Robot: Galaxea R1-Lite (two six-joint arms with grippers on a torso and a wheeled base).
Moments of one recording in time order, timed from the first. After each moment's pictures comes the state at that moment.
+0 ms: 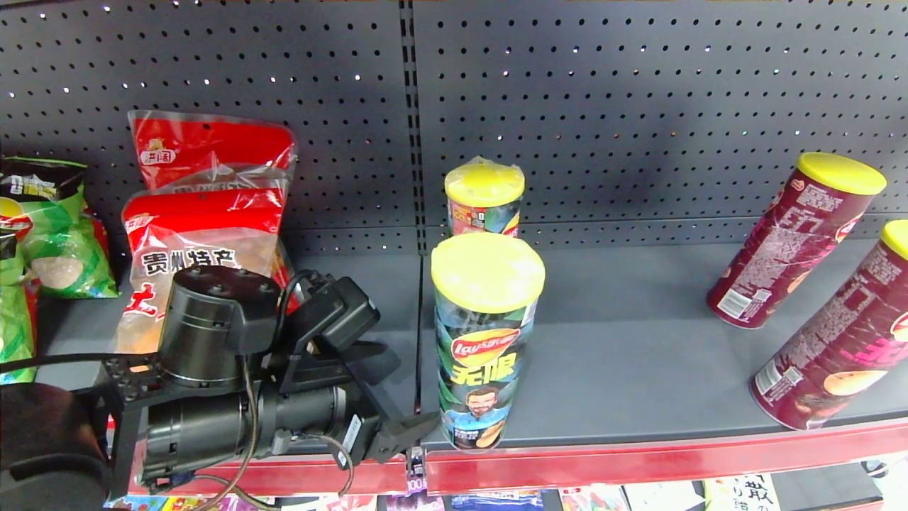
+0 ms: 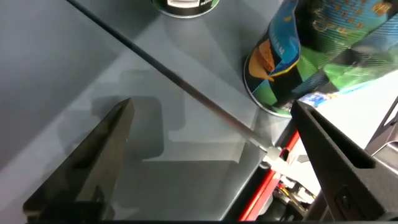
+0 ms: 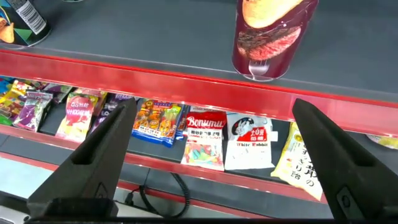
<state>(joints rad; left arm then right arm) -0.65 1.58 -0.59 -0.47 -0.21 0.13 0.08 0.32 -0.25 0.13 0.16 -0.03</state>
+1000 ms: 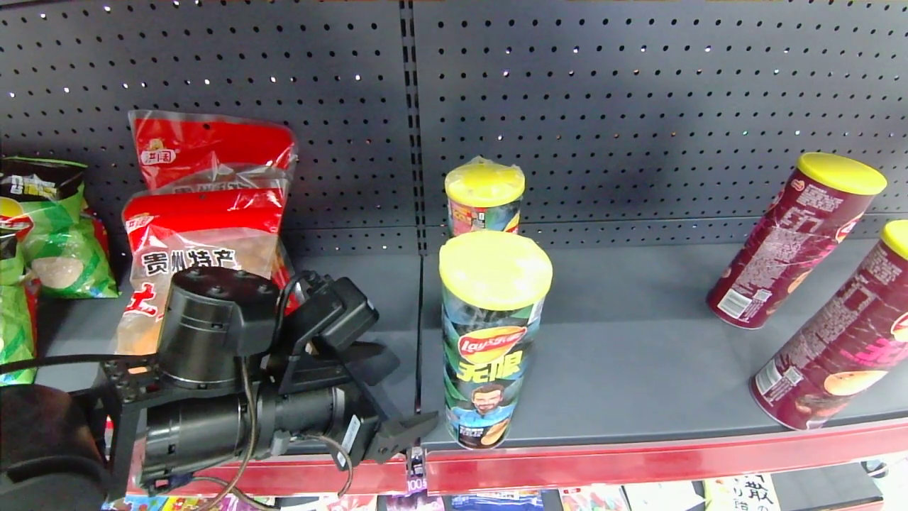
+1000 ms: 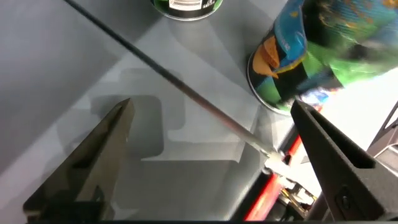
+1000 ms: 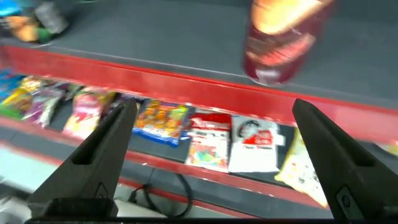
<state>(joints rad) -0.65 1.57 -0.58 -0.47 -0.20 0.12 0.12 0.36 -0.28 0.13 0.22 -0.04</state>
